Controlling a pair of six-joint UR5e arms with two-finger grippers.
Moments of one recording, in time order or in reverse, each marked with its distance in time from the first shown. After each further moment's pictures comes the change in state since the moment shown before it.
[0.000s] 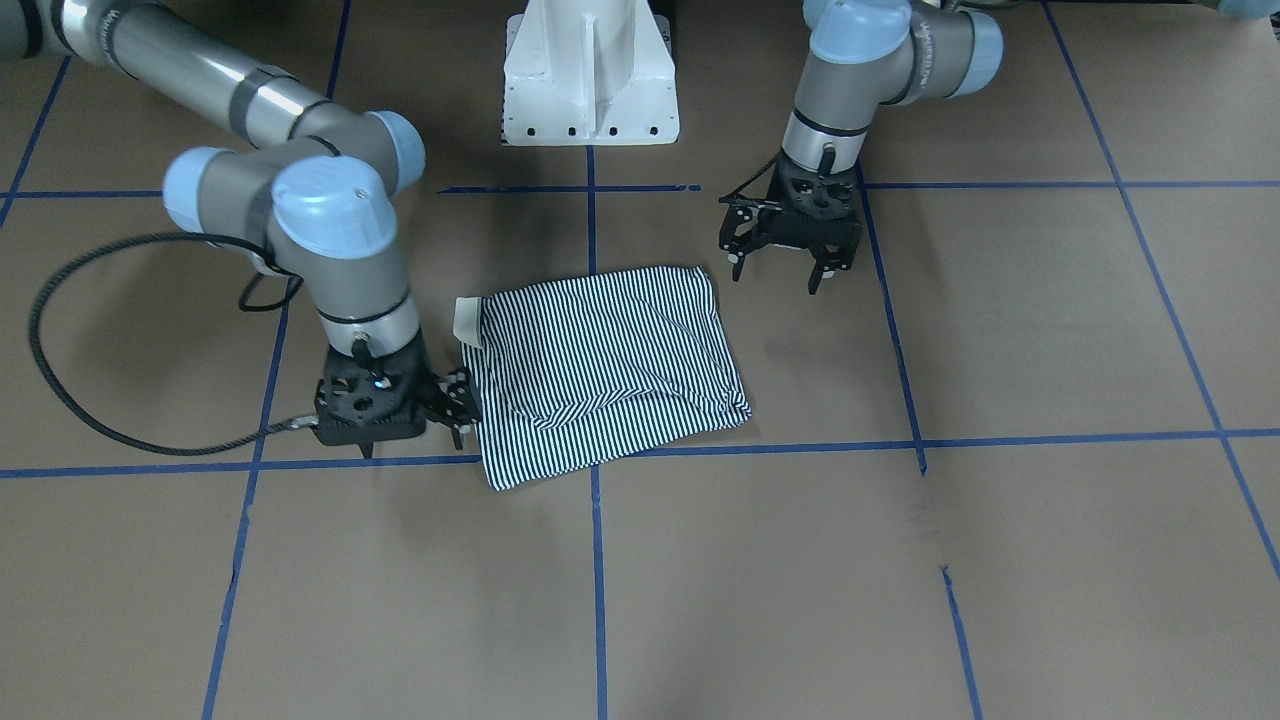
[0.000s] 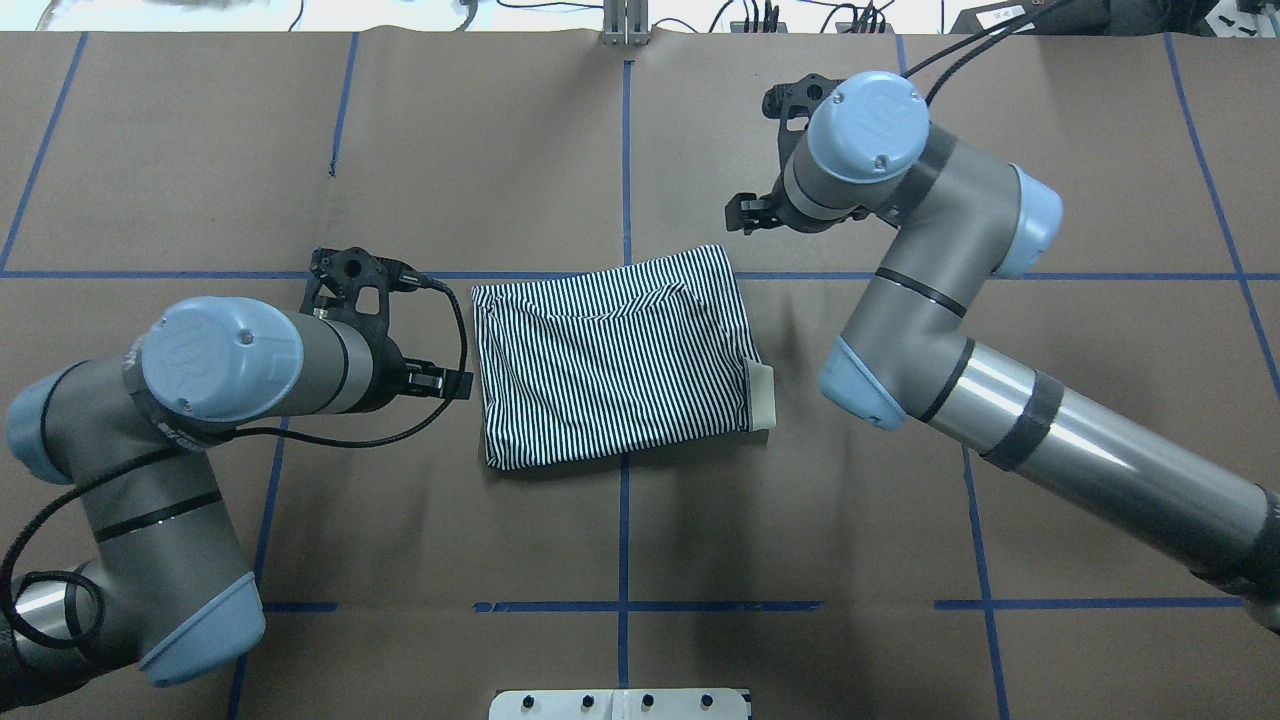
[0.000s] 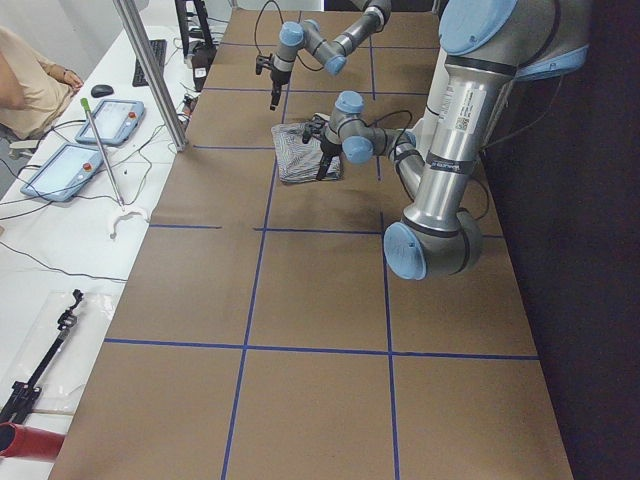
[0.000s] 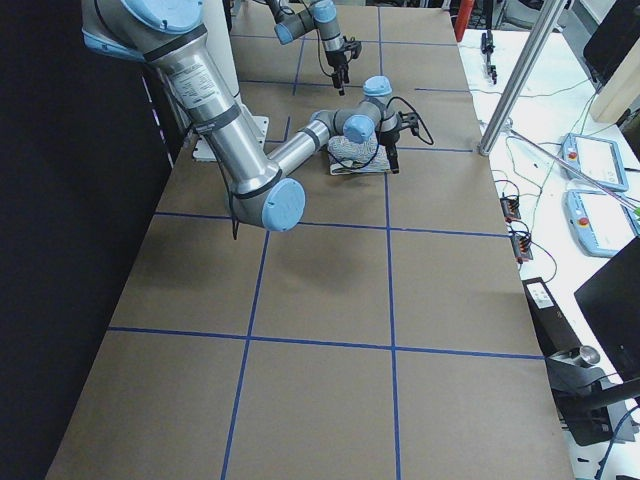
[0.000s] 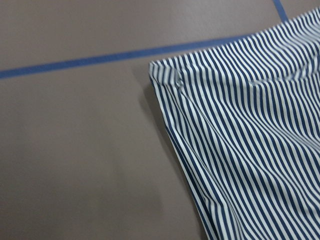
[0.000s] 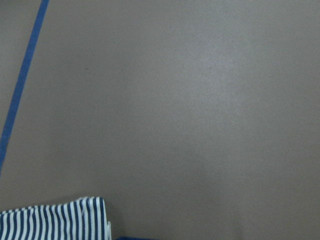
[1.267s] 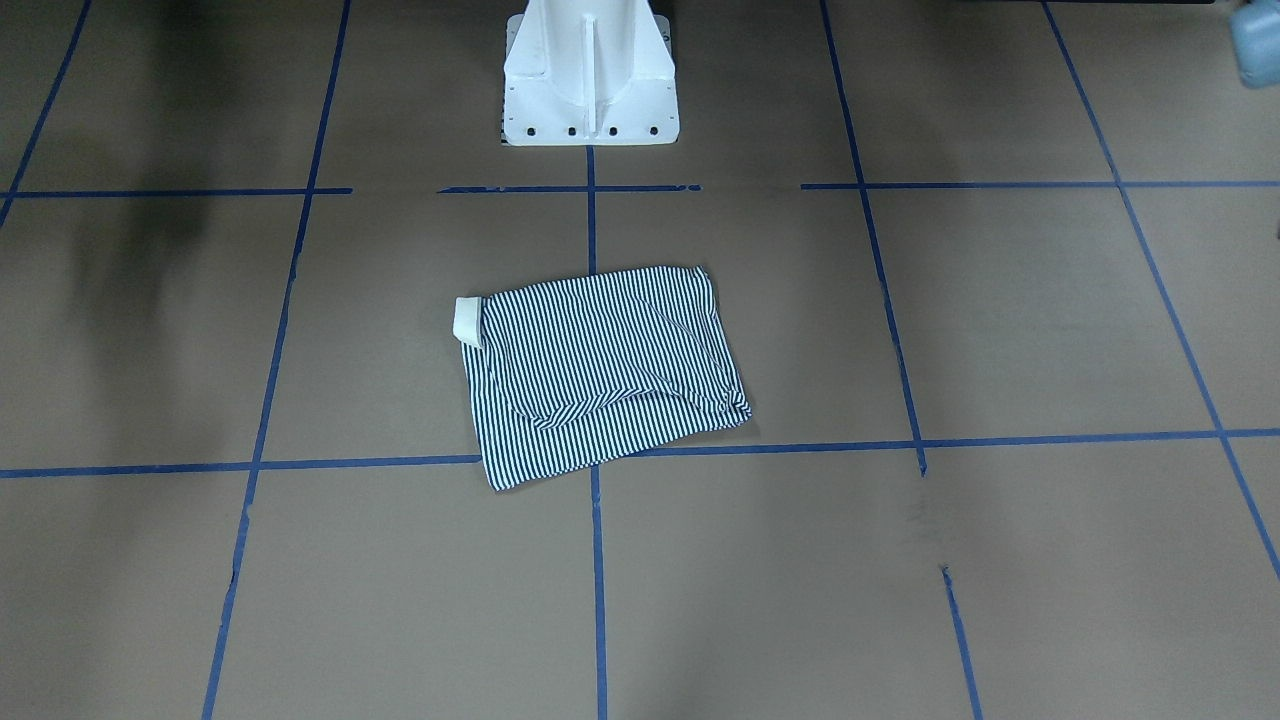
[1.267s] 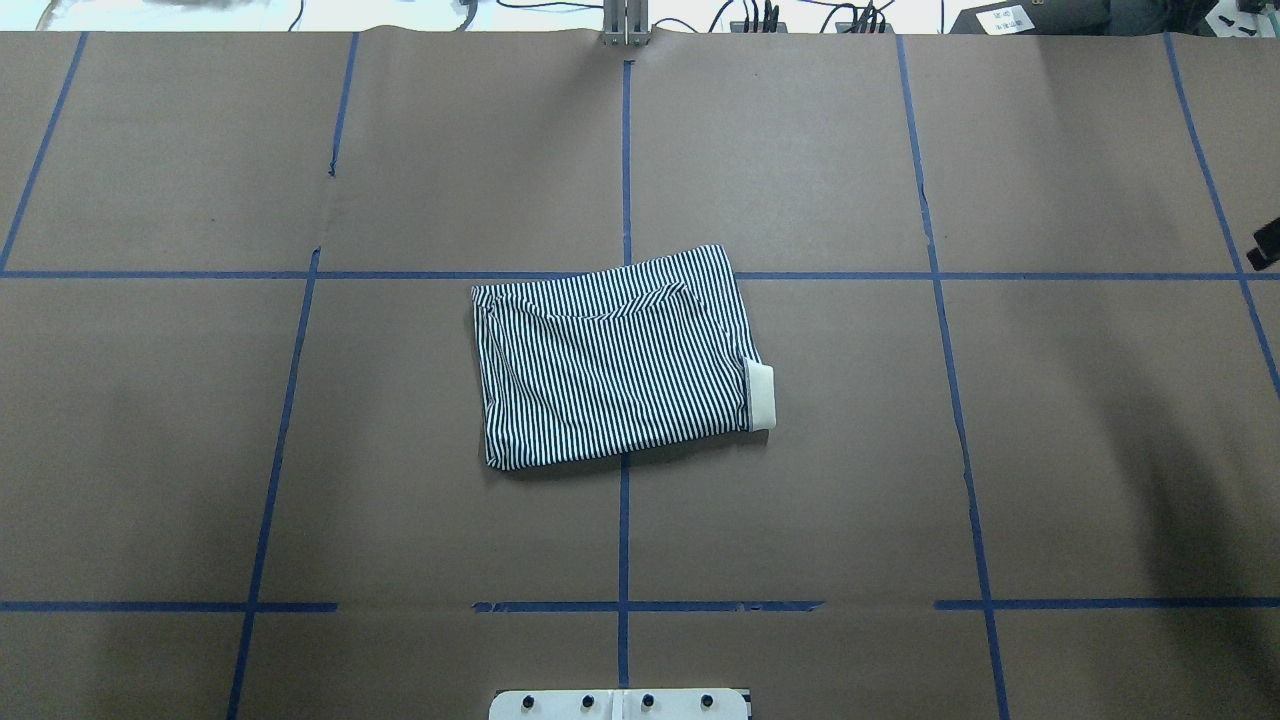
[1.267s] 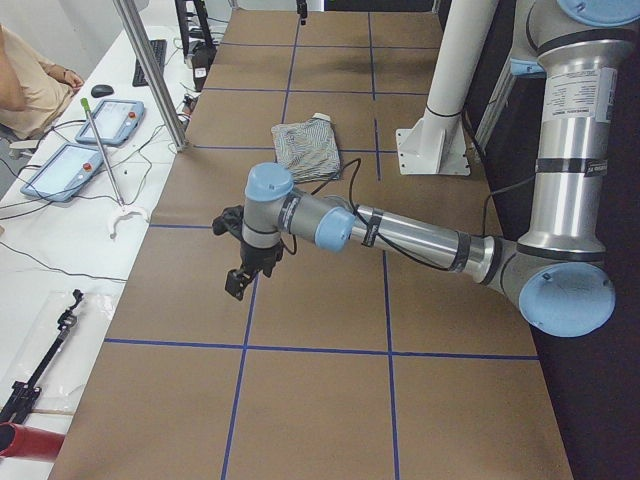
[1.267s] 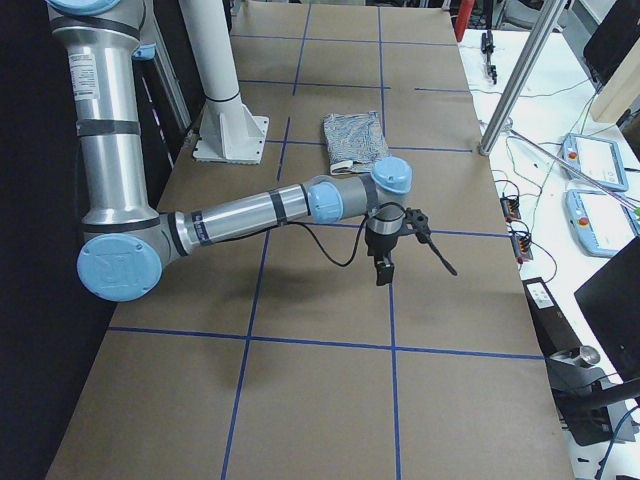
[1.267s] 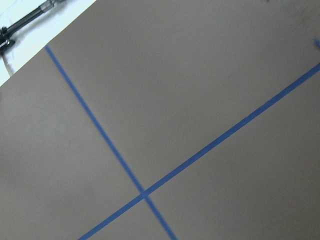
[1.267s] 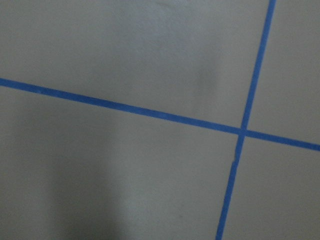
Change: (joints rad) left arm -0.950 0.314 0.246 0.065 -0.459 1.317; right arm 0.592 -0.556 0.224 -0.288 0.413 -0.837
